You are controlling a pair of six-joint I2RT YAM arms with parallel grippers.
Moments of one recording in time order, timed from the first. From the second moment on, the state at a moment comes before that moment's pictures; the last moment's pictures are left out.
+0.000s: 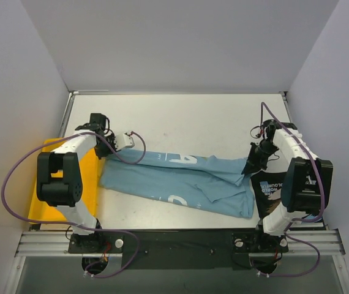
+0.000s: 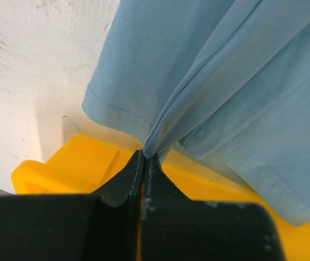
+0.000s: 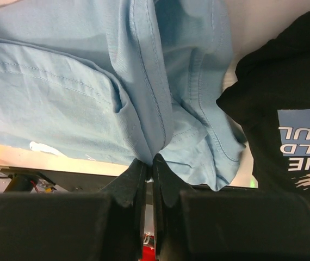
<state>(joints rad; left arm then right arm) -0.04 1.72 1.15 -0.65 0.10 1.20 -0.08 1.65 1.13 -1.06 -0.27 0.32</state>
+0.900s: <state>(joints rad) -0.11 1.79 1.47 -0.97 0.26 1.04 0.24 1.63 1.35 -1.05 -0.10 0.37</state>
